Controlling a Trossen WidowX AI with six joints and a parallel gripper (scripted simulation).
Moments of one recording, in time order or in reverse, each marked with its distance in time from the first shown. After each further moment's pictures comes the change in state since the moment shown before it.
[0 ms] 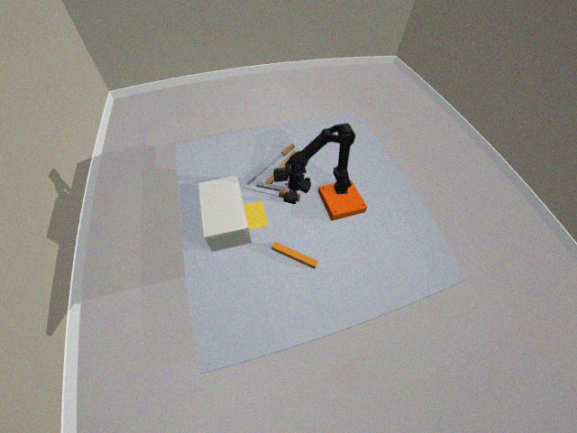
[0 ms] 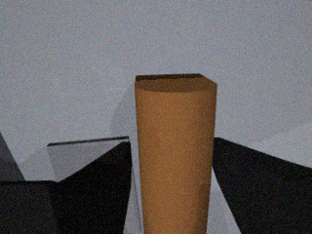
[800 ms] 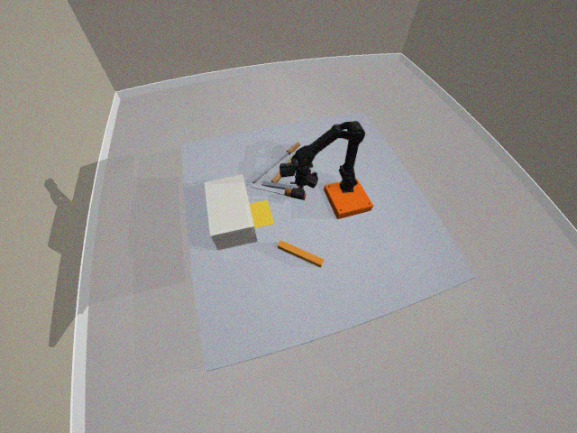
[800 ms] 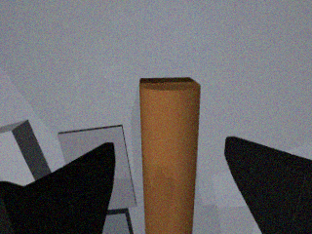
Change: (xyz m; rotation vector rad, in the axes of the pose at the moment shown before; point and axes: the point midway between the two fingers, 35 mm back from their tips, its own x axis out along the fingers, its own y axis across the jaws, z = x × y) arm -0.028 0.000 0.005 -0.014 -0.015 0.007
